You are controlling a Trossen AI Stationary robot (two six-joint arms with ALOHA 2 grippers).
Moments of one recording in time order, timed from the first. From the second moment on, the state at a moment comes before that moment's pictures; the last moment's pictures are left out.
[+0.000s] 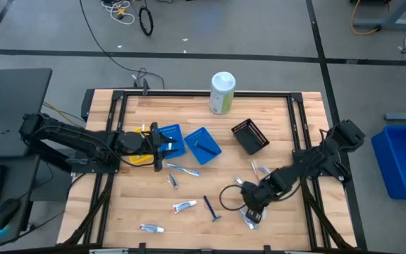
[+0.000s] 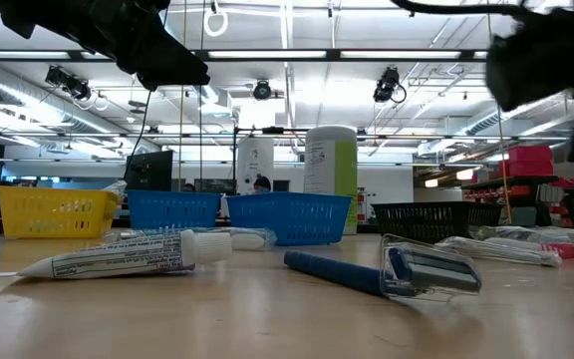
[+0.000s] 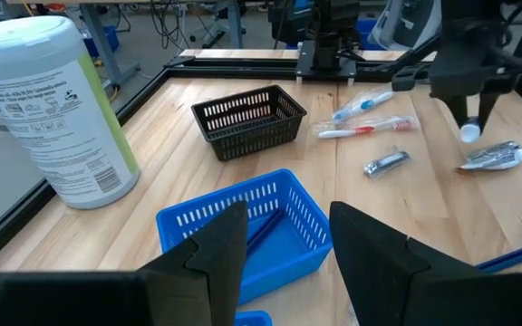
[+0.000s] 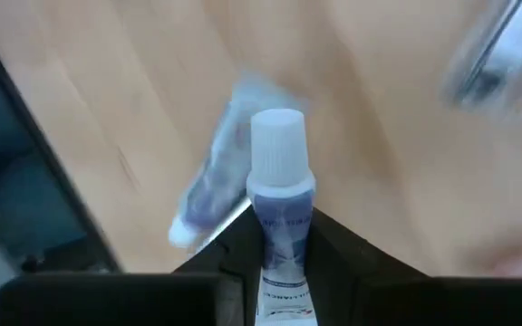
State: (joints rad) left arm -0.14 0.94 0.51 0.12 -0.35 -0.07; right arm 0.56 1.60 0.92 -0.54 -0.15 1.07
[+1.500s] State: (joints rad) left arm -0.14 0.94 0.51 0.12 -0.35 -0.07; right arm -0.21 1.60 0.94 -0.70 0.38 0.46
